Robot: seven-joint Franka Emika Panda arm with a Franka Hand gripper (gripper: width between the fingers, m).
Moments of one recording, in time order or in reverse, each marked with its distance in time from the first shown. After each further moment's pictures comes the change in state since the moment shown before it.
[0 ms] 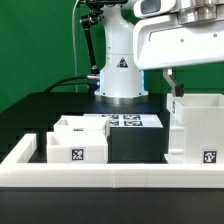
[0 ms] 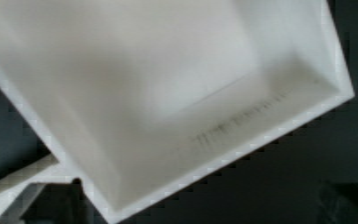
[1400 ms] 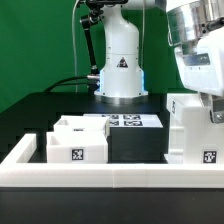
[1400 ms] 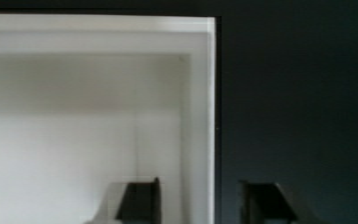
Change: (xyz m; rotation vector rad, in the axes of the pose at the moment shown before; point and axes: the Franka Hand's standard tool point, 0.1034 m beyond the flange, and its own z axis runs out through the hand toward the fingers) arm -0.001 -0.012 0.040 0.078 -0.033 1.106
